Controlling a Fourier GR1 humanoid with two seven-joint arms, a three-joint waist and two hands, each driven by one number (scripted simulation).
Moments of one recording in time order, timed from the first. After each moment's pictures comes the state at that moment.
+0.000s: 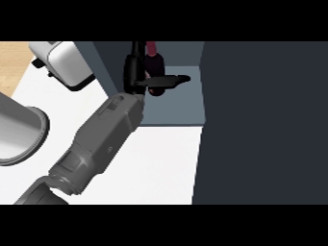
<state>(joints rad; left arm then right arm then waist) -1.03 0.02 -0.30 -0.41 0.68 0.45 -0.64 0.32 -0.15 0.34 -2.51 -0.09 0.09 0.32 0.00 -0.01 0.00</state>
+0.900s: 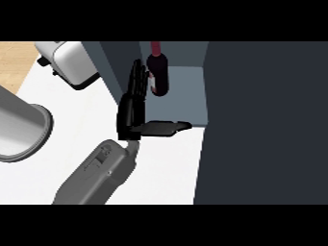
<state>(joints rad) -0.55 0.07 -0.49 -1.13 0.60 0.54 -0.49 0.31 -0.15 0.35 -2.51 -0.08 0.06 0.33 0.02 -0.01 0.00</state>
